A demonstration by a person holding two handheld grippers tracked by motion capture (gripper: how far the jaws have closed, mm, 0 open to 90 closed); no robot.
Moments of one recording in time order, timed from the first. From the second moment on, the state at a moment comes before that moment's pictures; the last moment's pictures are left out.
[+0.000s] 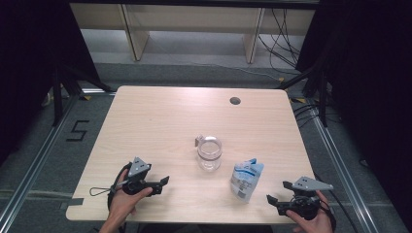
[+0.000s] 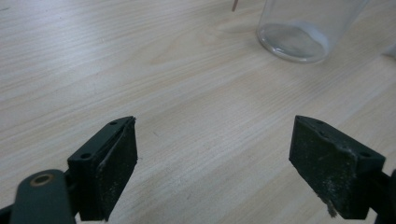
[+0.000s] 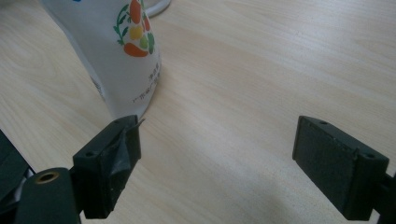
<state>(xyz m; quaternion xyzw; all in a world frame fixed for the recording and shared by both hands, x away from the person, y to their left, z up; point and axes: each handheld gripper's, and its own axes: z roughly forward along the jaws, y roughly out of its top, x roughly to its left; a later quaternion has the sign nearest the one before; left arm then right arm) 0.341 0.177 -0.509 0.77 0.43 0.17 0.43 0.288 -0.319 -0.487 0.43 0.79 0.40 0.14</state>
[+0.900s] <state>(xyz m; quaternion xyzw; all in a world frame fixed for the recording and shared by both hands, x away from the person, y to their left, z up) 0.350 0.173 -0.499 0.76 0.45 0.15 0.45 0.286 -0.321 -0.486 0.43 0.79 0.41 0.14</state>
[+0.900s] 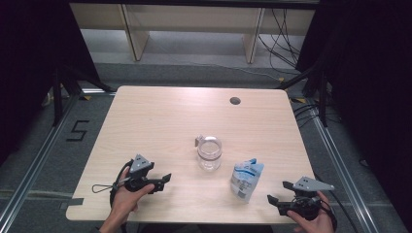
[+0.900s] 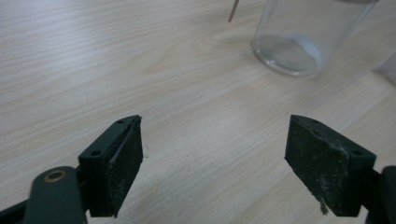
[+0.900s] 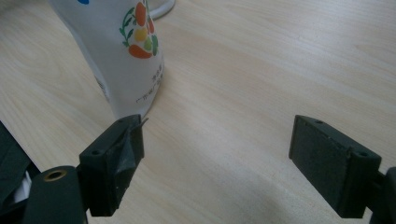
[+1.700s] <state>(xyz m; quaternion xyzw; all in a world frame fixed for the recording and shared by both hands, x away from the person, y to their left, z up) 0.411 0.129 -0.424 0.77 0.36 0.20 0.49 0.287 -0.323 -0.486 0.43 0.80 0.40 0.14</state>
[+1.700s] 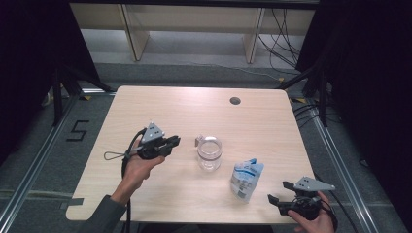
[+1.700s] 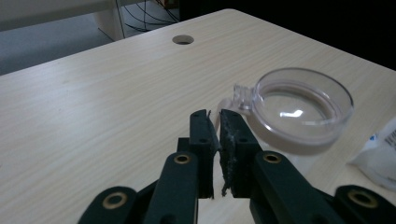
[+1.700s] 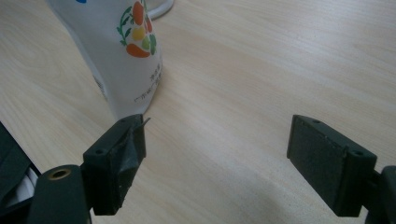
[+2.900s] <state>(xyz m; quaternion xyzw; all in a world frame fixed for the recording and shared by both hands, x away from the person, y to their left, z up) 0.474 0.055 -0.425 0.83 0.33 0.17 0.42 0.286 -0.322 -0.485 0.42 0.80 0.40 0.14</state>
